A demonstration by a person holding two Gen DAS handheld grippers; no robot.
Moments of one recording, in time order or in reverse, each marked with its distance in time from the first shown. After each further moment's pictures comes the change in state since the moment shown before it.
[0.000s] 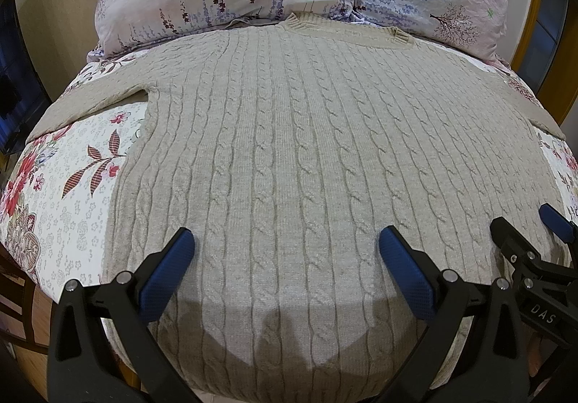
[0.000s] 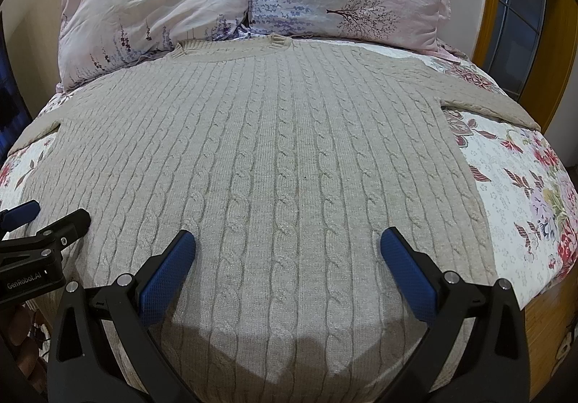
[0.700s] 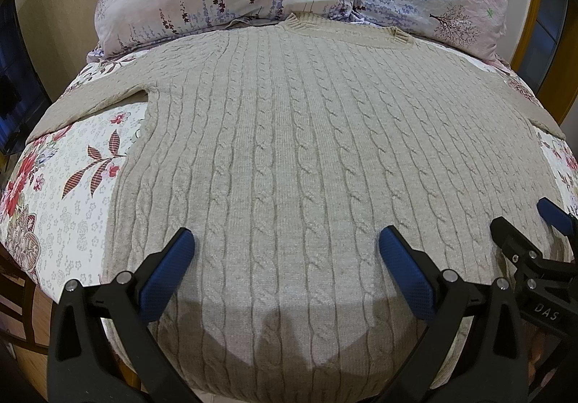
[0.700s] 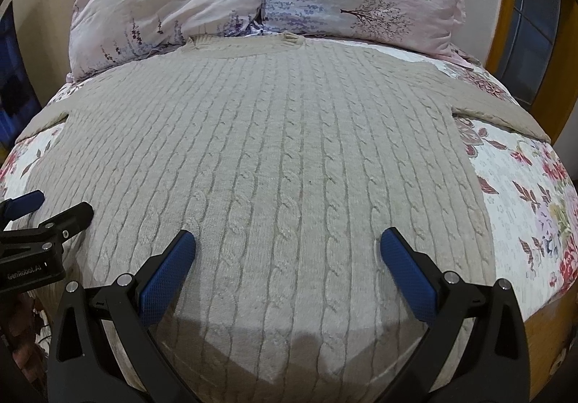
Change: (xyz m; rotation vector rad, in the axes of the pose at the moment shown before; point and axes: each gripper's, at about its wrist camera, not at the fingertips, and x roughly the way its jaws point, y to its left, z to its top) left arm 0.000 0.000 0.000 0.001 -0.001 0.000; right arm 0.005 -0.001 0.004 -0.048 0.009 0.039
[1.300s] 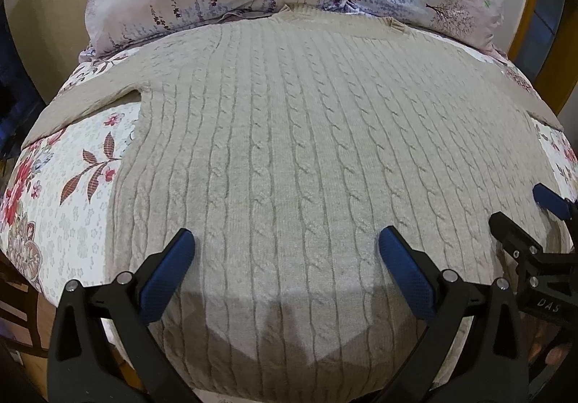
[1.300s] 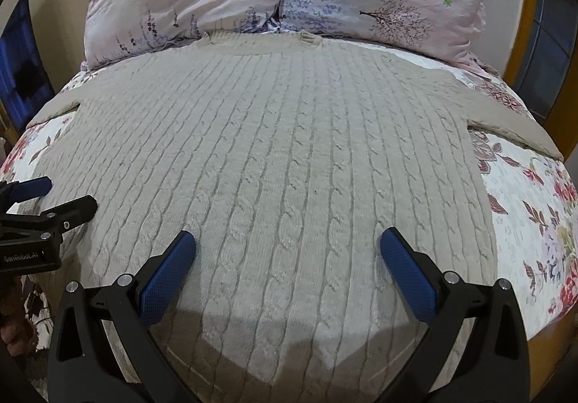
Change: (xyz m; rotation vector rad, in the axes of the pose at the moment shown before) left arm 0.003 0.001 0.009 0.031 0.047 -0.018; right arm 0.004 -0.003 0.008 -0.064 0.020 0.056
